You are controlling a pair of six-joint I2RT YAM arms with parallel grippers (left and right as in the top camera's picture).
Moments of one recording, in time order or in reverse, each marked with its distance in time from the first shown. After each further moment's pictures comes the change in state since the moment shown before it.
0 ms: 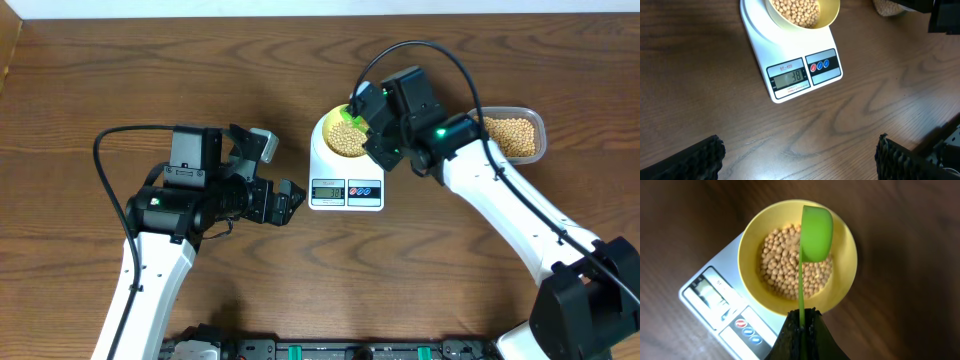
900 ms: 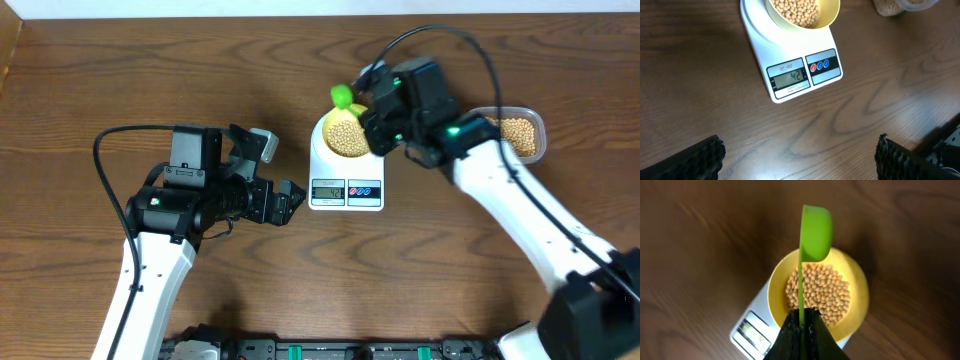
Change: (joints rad) left arm 0.000 0.000 0.000 0.000 0.000 0.000; right arm -0.064 -0.054 0.000 0.101 -0.177 0.321
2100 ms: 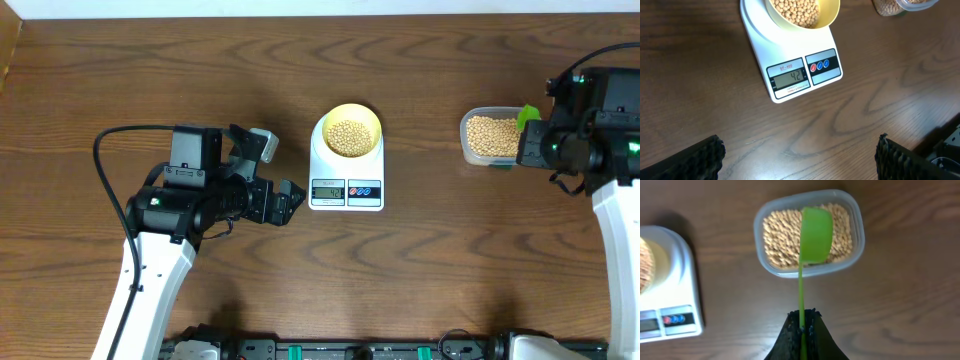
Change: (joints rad) left arm 0.000 0.000 0.000 0.000 0.000 0.000; right arm -0.534 -0.265 0.017 -0.557 0.214 0.077
